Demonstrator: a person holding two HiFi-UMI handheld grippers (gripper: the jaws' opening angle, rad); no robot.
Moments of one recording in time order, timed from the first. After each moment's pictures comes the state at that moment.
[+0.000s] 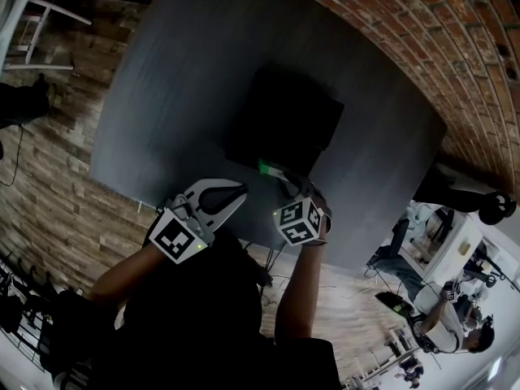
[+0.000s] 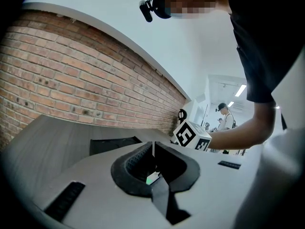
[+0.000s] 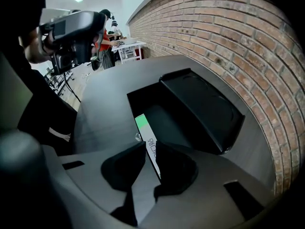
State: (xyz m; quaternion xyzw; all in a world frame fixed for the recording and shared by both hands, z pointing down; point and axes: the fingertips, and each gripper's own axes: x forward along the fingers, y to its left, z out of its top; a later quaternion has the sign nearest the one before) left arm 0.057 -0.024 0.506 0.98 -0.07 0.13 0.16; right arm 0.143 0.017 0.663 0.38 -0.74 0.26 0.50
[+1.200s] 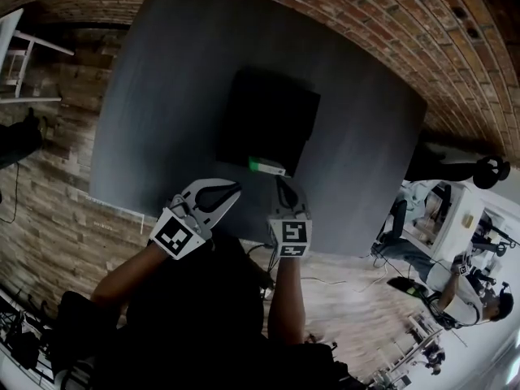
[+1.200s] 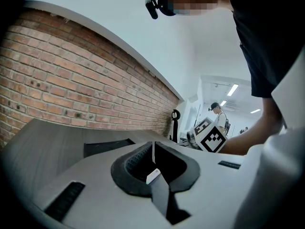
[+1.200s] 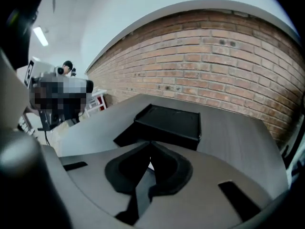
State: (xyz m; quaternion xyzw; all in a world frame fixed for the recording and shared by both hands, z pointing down) left arm 0.053 -0.013 0.495 0.98 -0.03 0.11 0.14; right arm 0.145 0.016 0.592 0.65 -0.68 0.26 0.24
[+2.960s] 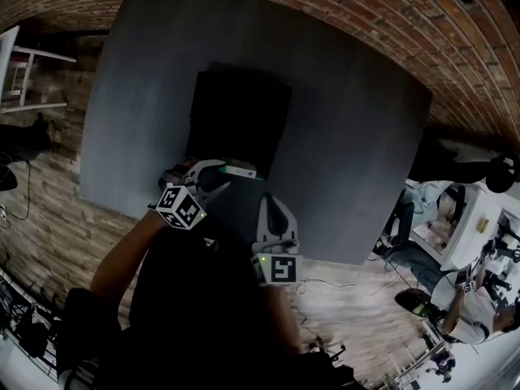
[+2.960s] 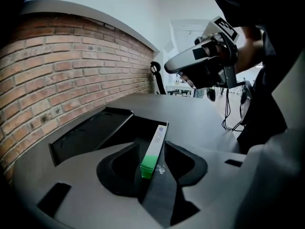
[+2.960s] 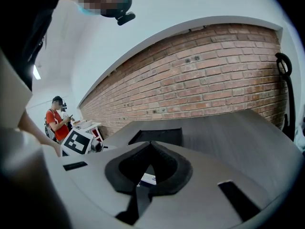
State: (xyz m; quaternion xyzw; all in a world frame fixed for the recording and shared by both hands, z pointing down) left arm 0.139 0.024 0.653 0.94 0.08 0.32 -0.05; right arm 0.208 0.049 0.525 0.72 -0.66 0.23 0.03
